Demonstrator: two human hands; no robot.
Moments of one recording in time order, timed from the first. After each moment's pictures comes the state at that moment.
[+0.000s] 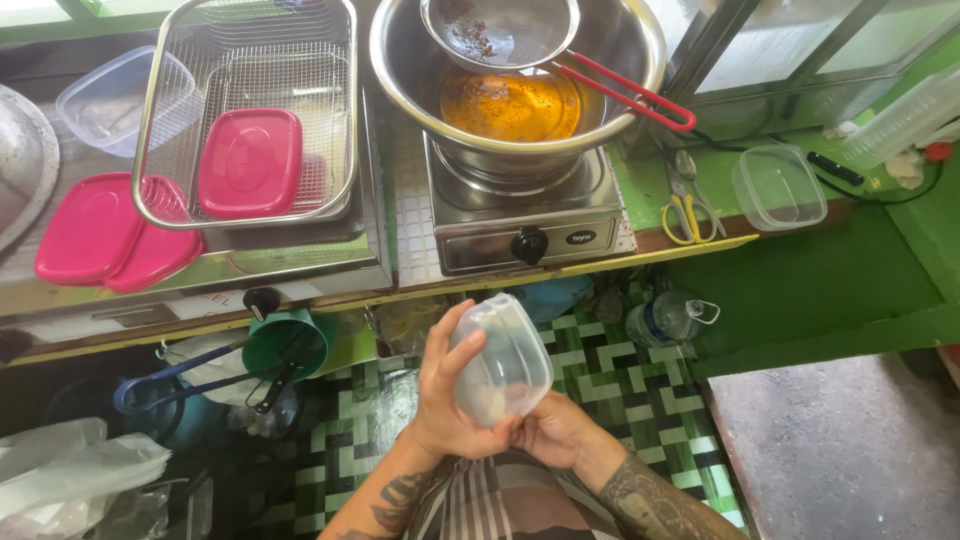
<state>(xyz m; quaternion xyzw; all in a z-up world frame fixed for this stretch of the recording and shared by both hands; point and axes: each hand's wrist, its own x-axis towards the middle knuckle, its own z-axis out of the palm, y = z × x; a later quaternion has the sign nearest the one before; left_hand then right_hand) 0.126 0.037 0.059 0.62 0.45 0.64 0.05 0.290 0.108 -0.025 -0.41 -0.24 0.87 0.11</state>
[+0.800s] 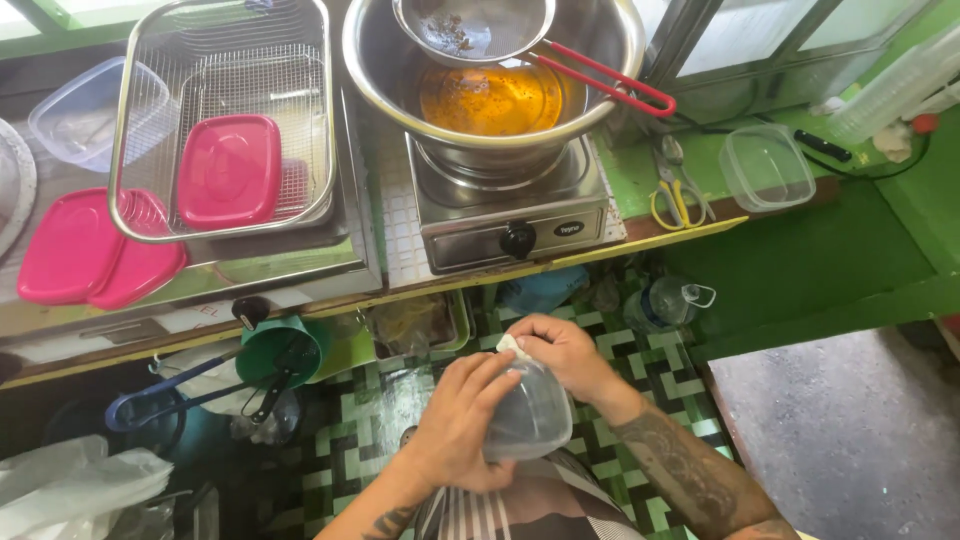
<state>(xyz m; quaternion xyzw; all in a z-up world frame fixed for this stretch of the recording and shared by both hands) 0.133 0.011 0.055 0.77 0.48 0.41 0.07 0.293 0.167 0.015 -0.34 -0.60 0.70 0.19</state>
